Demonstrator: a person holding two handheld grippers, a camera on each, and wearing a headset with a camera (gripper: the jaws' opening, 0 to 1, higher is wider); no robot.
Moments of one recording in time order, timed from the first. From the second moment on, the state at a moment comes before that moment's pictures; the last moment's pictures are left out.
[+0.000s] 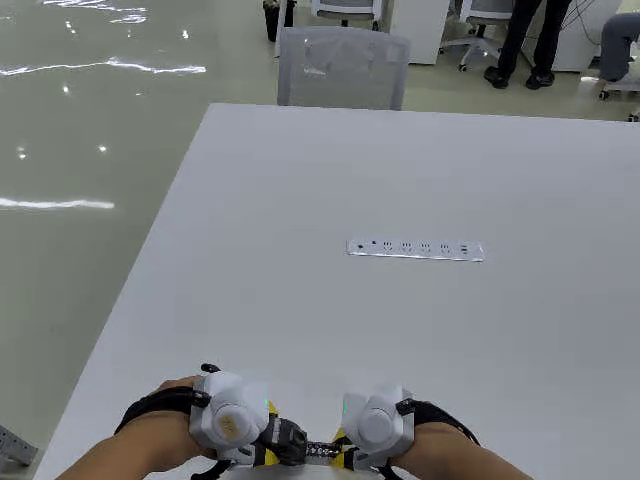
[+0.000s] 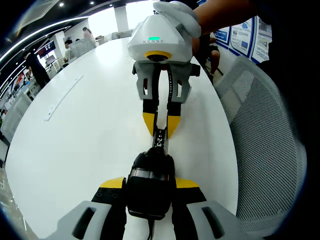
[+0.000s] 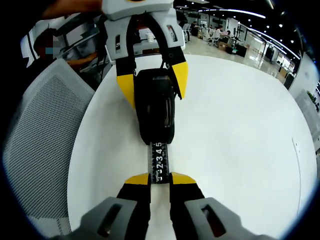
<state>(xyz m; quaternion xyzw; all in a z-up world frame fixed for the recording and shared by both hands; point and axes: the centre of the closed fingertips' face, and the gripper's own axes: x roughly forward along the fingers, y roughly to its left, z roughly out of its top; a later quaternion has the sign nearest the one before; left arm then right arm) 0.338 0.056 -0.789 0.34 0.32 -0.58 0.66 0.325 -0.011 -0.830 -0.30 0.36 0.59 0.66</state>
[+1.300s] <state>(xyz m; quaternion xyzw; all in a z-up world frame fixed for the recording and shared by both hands) 0.339 0.055 -0.790 0.34 0.33 -0.58 0.67 0.324 -0.043 -0.829 -0.30 0.37 0.57 0.67</state>
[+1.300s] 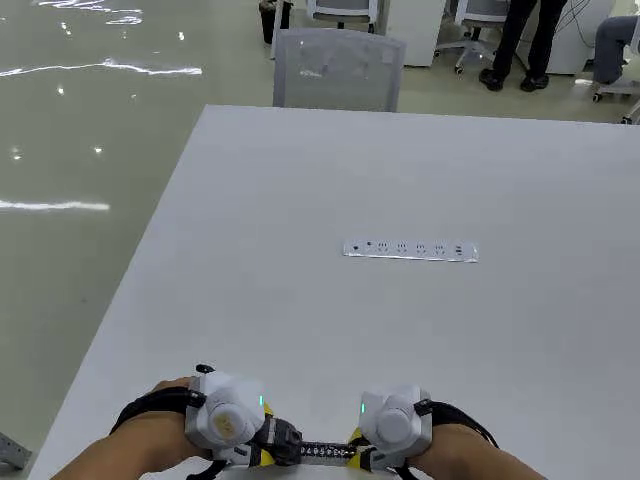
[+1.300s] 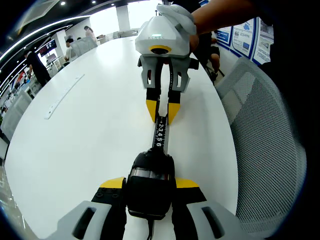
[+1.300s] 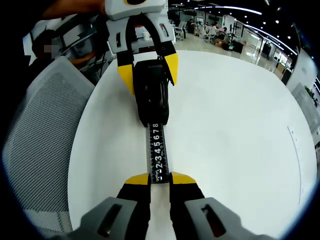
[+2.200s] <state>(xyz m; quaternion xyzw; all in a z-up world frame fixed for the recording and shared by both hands) 0.340 0.055 -0.791 0.34 0.33 -0.58 0.66 0.321 -0.061 -0.830 -0.30 0.38 0.57 0.67</state>
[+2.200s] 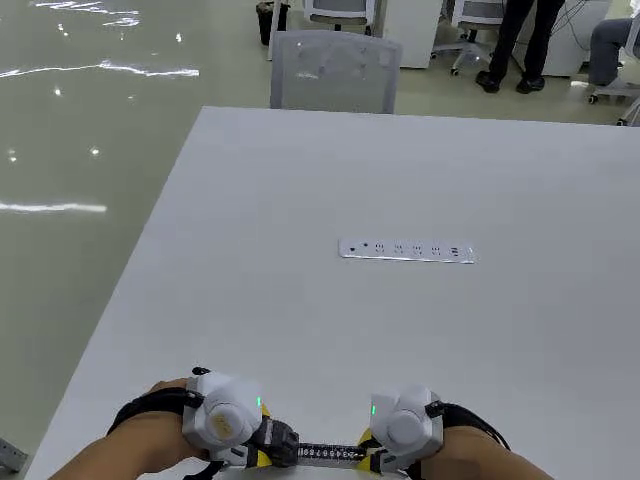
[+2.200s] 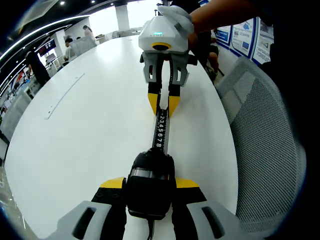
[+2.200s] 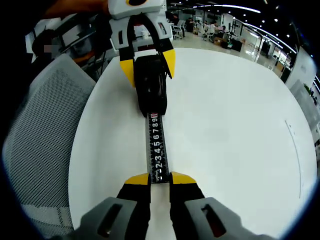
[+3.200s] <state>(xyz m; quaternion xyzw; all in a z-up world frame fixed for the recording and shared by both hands) 0.339 0.055 -0.790 0.34 0.33 -0.58 0.67 0.322 -0.087 -0.829 -0.30 0.39 0.56 0.67</state>
